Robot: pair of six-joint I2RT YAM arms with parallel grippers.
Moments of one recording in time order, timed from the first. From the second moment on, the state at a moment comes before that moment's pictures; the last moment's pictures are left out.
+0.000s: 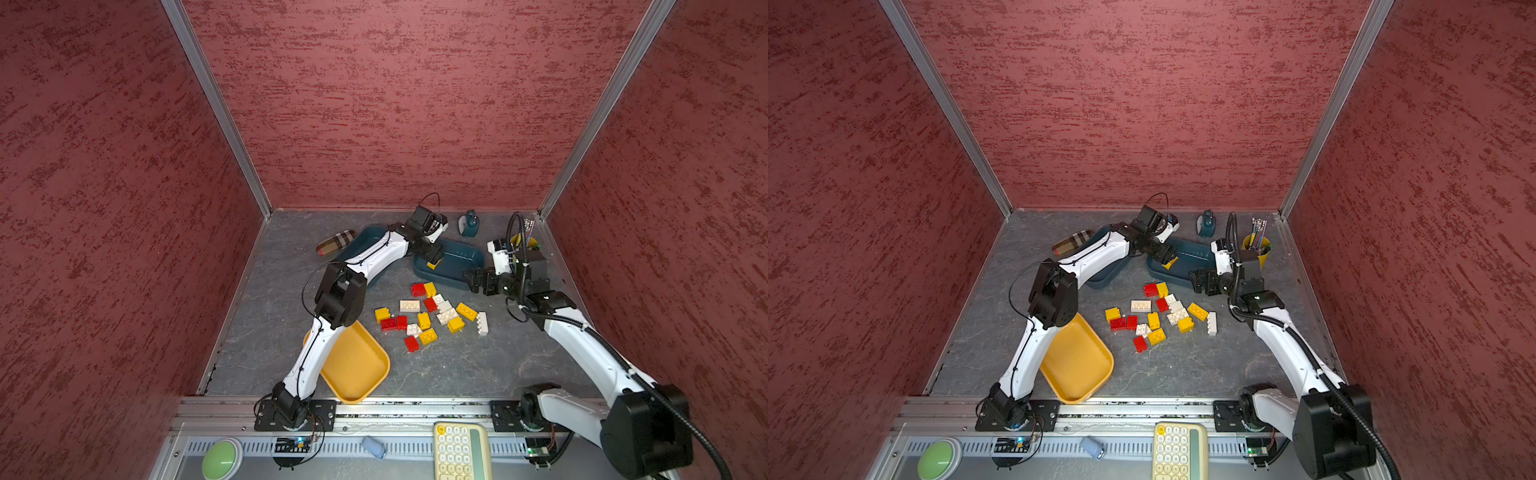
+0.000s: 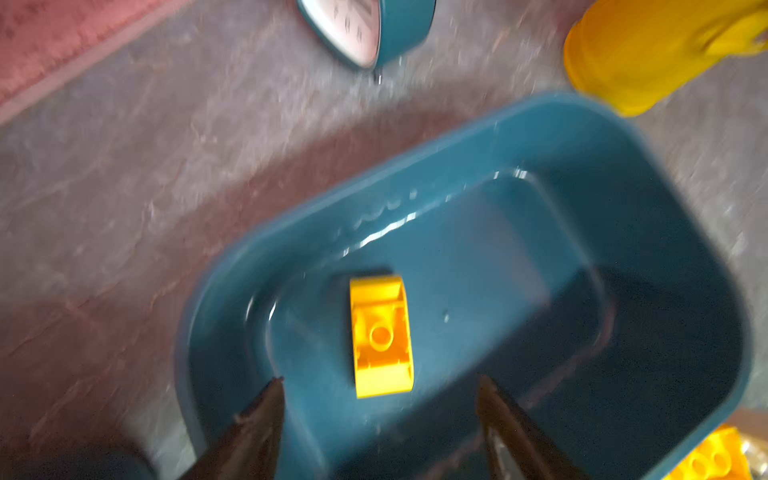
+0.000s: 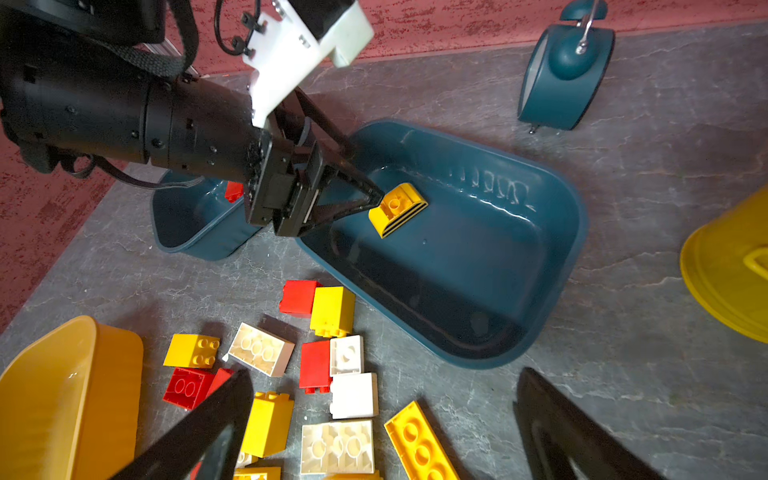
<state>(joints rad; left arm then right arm) -0.64 2.39 2.15 -0.69 0.15 0.07 0.16 1.13 0.75 -0.23 -0.35 0.16</state>
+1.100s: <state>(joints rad) -0.69 1.84 1.31 -0.89 0.02 0.23 0.18 1.07 0.69 -0.23 -0.57 0.15</state>
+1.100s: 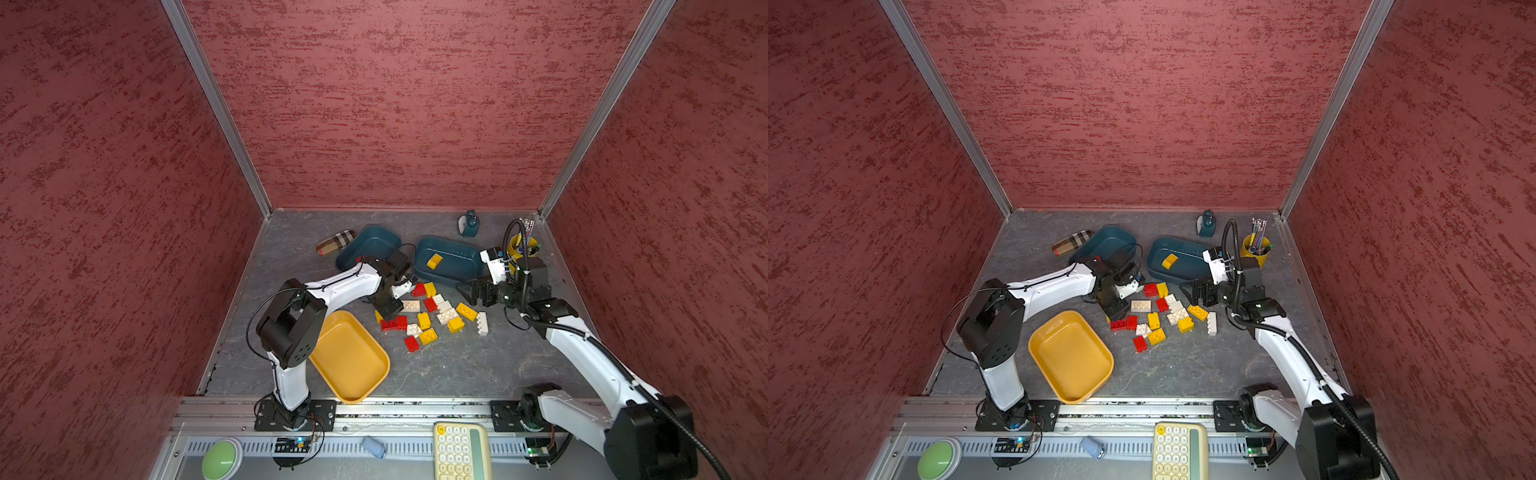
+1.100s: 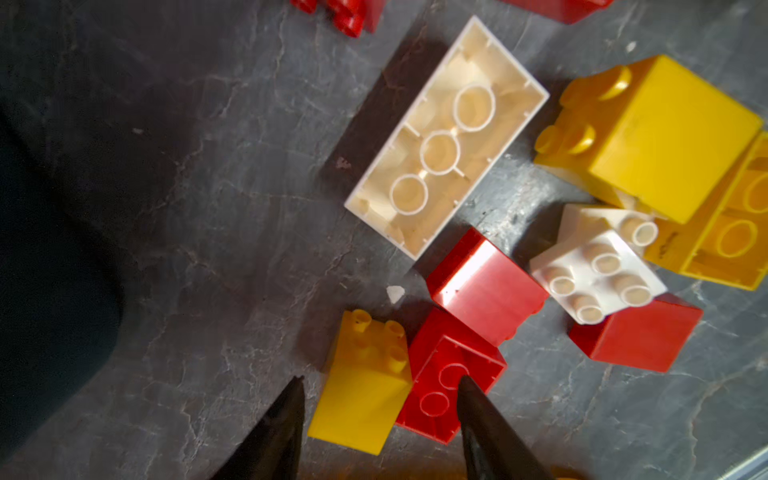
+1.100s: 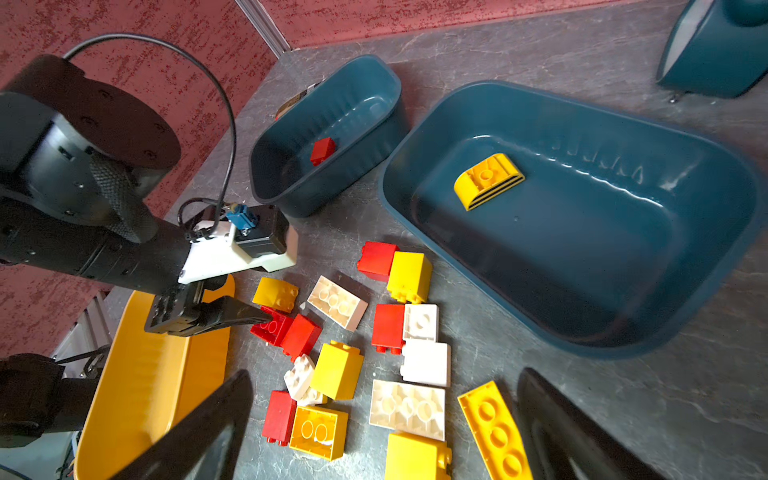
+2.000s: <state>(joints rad) -0.63 1.85 1.29 -0.90 -0.02 0.24 0.18 1.07 0.68 -0.23 -0.57 0.15</state>
